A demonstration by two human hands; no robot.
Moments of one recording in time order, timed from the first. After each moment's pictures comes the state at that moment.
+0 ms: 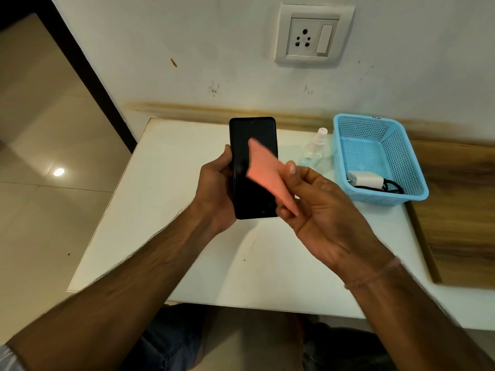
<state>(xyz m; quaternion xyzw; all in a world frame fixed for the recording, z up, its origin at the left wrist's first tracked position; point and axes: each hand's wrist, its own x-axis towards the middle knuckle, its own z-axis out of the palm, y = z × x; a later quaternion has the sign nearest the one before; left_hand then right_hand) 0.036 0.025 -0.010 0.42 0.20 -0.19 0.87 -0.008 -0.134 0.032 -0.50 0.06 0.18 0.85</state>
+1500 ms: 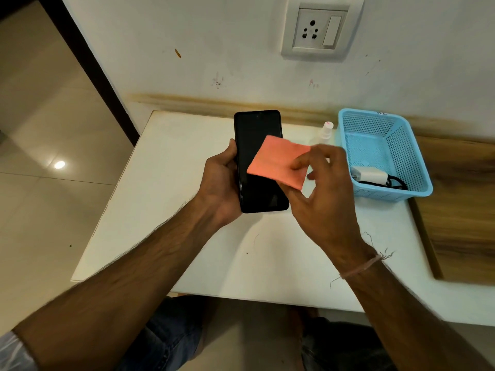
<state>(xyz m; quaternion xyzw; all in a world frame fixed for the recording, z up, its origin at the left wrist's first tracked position) 0.040 0.028 -0.027 0.35 0.16 -0.20 0.90 0.000 -0.142 0.002 -0.91 -0.09 -0.18 0.36</state>
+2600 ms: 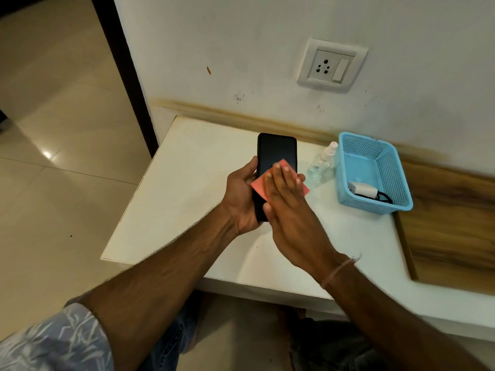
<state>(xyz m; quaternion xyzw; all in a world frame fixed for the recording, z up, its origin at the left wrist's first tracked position) 0.011 0.026 -0.019 0.21 0.07 -0.31 0.92 -0.034 -0.103 -0.010 -0.95 -0.26 -0.07 0.17</state>
